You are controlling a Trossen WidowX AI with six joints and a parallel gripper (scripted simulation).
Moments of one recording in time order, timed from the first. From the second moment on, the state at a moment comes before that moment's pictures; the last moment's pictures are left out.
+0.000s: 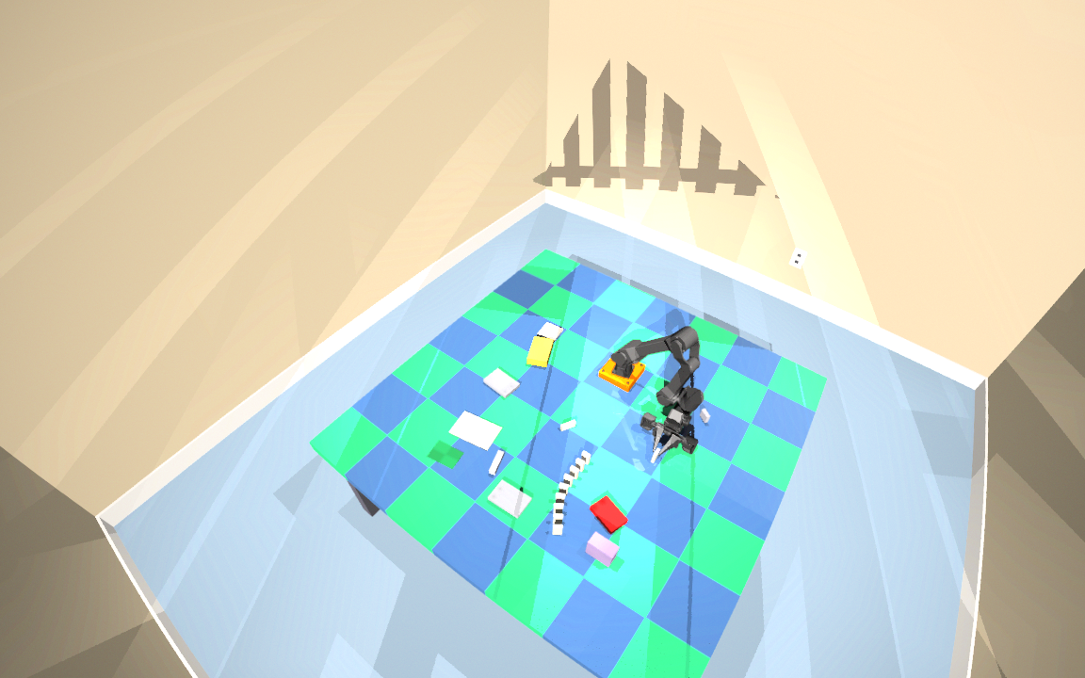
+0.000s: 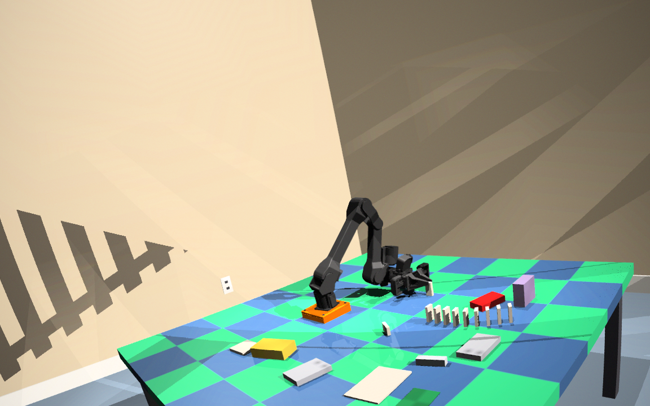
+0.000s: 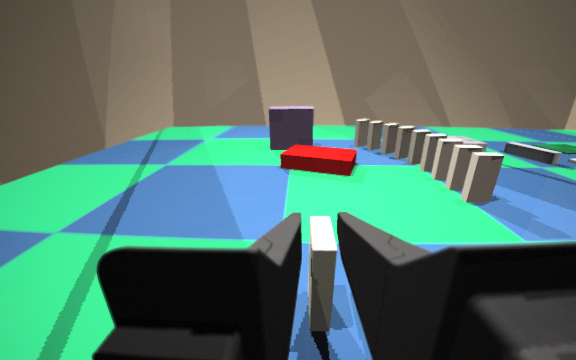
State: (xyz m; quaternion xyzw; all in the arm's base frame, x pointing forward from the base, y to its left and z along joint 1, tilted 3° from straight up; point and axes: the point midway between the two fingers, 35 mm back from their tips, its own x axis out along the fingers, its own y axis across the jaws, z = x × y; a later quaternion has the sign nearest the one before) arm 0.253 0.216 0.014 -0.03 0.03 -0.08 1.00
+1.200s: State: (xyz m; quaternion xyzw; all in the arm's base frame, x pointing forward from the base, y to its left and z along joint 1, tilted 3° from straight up) arm 0.320 0.290 0.078 0.17 0.15 0.00 0.97
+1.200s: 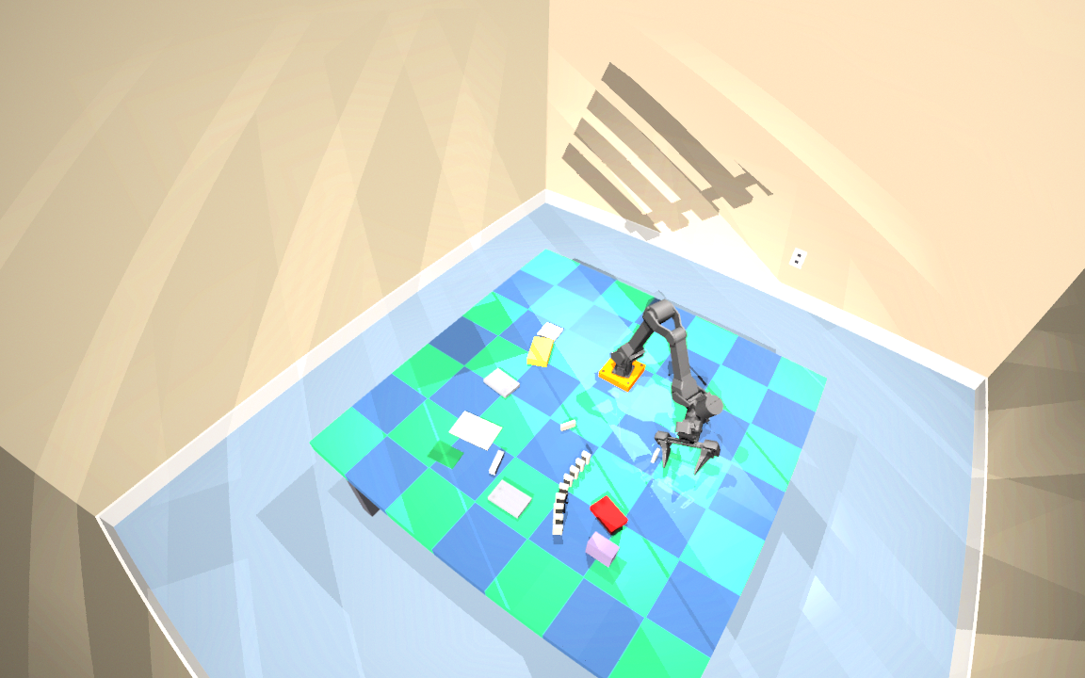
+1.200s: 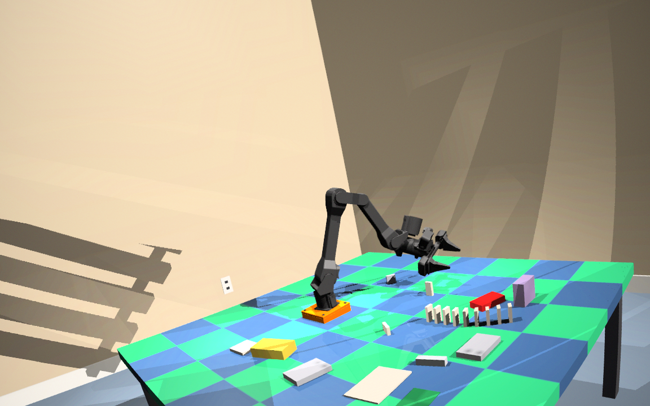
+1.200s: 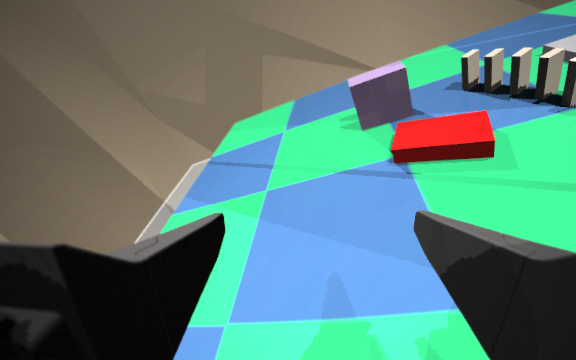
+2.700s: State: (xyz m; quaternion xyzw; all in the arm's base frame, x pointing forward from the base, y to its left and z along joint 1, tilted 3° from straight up) arm 0.286 0.216 0.064 0.54 0.44 -0.53 0.48
